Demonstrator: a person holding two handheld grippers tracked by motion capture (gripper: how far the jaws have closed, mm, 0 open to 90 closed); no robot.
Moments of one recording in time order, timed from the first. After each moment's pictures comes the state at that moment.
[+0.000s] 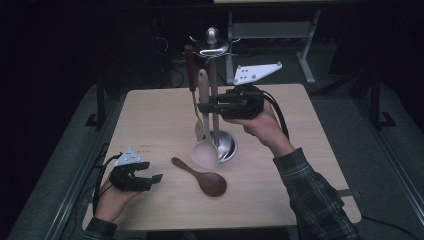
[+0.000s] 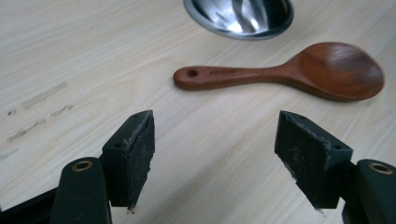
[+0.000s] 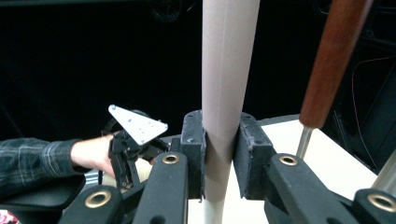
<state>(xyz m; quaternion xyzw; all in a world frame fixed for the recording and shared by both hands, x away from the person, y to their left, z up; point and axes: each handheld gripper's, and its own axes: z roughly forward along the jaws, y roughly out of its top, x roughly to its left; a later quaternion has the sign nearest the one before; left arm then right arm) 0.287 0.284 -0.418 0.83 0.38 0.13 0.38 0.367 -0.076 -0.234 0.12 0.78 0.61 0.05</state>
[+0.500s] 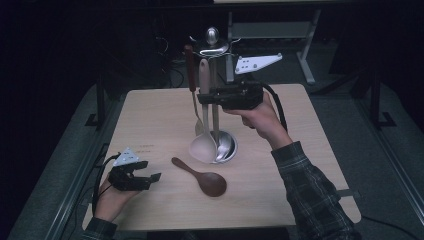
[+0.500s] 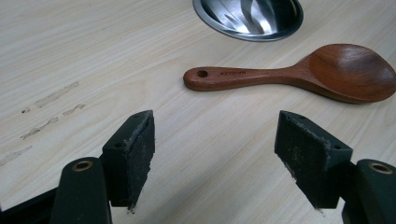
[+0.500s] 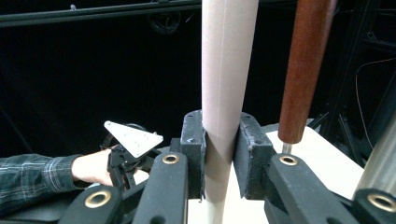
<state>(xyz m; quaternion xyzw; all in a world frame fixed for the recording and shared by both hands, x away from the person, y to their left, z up) 0.288 0.288 -0.419 0.83 0.39 0.14 0.38 0.387 -0.078 -0.231 0.13 0.77 0.62 0.03</state>
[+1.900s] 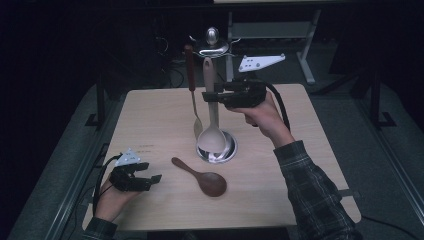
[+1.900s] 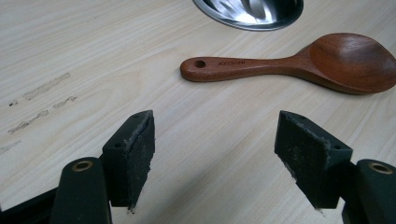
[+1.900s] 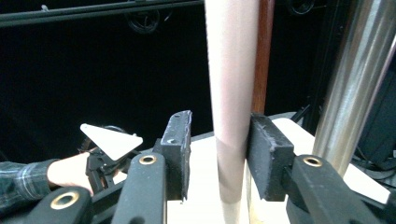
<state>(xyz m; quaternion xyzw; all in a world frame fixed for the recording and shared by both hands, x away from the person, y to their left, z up) 0.290 0.286 -0.424 0.83 0.38 0.13 0.37 0.397 -0.087 -0.240 0.16 0.77 0.62 0.05</state>
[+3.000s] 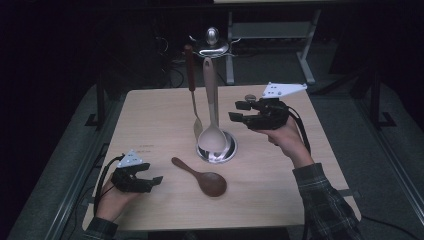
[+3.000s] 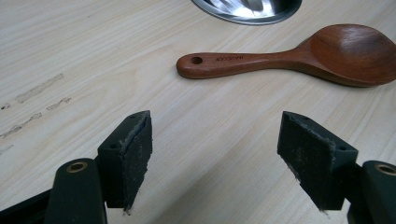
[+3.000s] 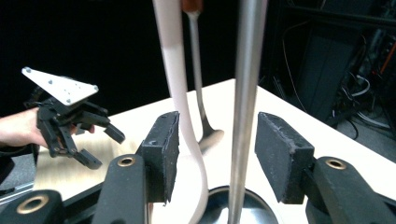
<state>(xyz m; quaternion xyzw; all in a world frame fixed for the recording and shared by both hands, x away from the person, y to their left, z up) 0.290 0.285 -0.430 0.84 0.38 0.13 0.37 0.379 -0.142 -0.300 0.23 0.78 0.58 0.11</state>
